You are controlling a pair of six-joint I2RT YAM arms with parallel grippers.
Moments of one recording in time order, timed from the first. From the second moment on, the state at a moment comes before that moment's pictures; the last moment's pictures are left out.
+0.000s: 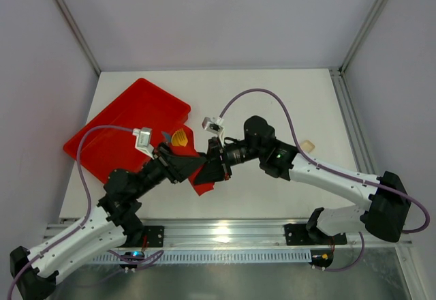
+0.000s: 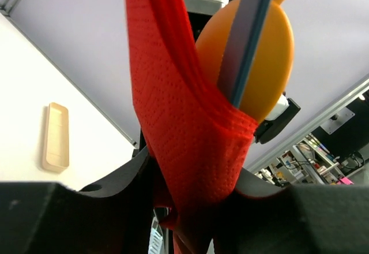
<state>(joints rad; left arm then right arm) -0.83 0.54 0.40 0.51 0.20 -0.94 0.95 1.29 0.97 0.23 -0.90 0.55</state>
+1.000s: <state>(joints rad) -0.83 0.49 0.42 0.31 0.13 -0.92 0.95 1.29 0.99 0.12 -0.80 0.50</state>
